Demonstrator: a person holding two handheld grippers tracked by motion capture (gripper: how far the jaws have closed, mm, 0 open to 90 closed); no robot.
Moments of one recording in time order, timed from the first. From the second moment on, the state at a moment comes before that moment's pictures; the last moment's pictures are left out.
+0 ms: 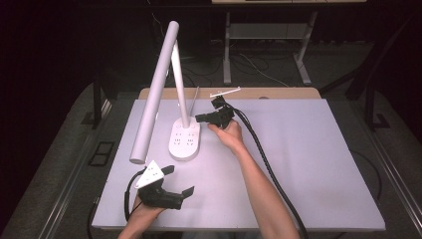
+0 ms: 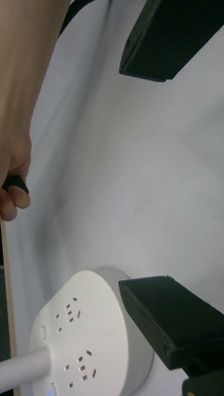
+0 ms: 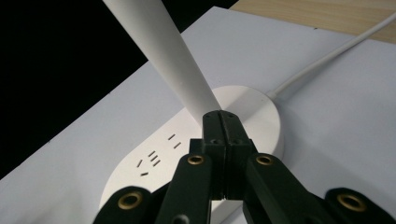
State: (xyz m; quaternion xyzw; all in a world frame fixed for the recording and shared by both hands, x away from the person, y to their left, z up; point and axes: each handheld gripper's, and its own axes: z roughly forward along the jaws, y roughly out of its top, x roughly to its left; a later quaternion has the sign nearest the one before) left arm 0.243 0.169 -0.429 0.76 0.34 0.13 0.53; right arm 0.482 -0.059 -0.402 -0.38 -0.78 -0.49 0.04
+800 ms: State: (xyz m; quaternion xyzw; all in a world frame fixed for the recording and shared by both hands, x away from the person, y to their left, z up) left arm 0.245 0.169 -0.430 0.77 0.34 0.14 0.52; right arm 0.431 -0.113 -0.363 -0.34 -0.81 -0.48 -0.03
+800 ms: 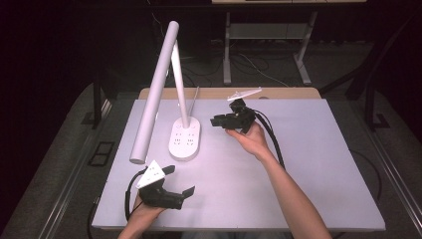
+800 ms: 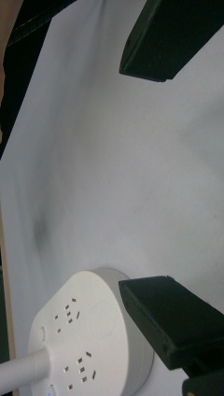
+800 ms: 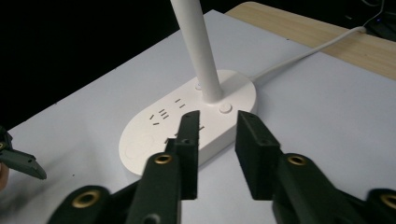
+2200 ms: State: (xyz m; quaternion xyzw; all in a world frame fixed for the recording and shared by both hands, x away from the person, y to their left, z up) left arm 0.243 0.168 -0.429 0.77 0.34 0.14 0.53; right arm 0.334 -0.218 -0.360 -0.36 -0.80 -0.48 -0.04
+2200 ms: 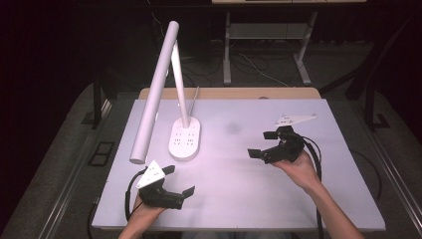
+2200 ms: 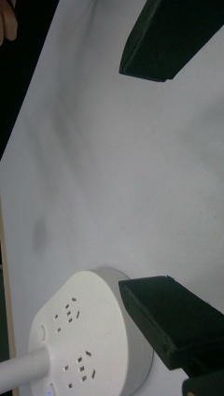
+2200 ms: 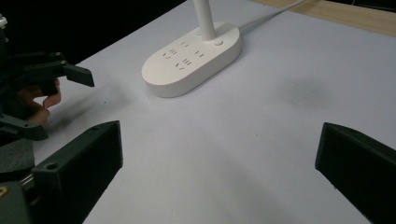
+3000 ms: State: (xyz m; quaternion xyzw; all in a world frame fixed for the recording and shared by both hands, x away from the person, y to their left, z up) left arm 0.243 0.170 -0.429 0.76 0.35 0.14 0.53; right arm 0.261 -0.276 -0.409 -0.42 -0.77 -0.48 -0.05
